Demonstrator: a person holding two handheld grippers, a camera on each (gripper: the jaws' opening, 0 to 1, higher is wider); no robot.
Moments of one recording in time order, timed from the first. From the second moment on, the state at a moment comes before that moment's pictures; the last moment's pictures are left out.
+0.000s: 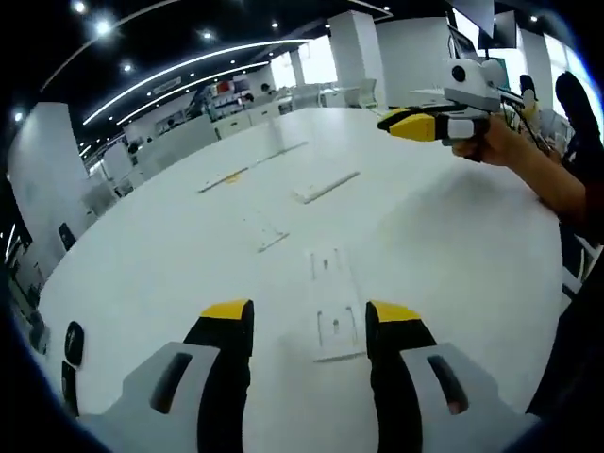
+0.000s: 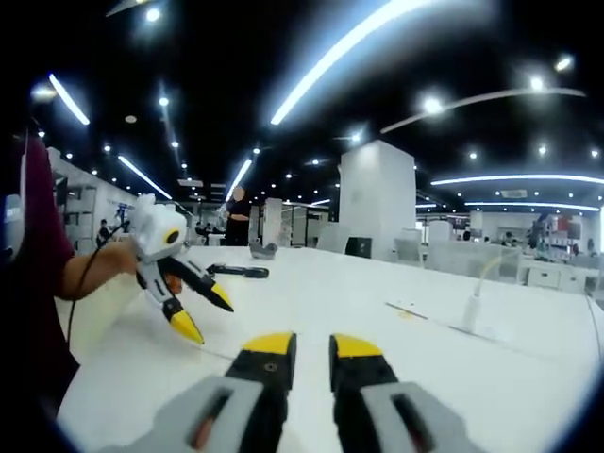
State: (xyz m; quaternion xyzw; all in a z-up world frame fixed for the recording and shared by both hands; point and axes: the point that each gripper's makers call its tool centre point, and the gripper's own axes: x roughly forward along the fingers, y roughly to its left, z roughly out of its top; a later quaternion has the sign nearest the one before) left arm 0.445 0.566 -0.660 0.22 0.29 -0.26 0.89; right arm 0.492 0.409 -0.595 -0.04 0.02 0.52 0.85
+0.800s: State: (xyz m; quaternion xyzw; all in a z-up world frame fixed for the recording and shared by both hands) left arm 0.452 0.539 -0.682 0.23 0.46 -0.31 0.80; right arm 0.484 0.418 -0.593 -0.06 0.01 0.54 0.84
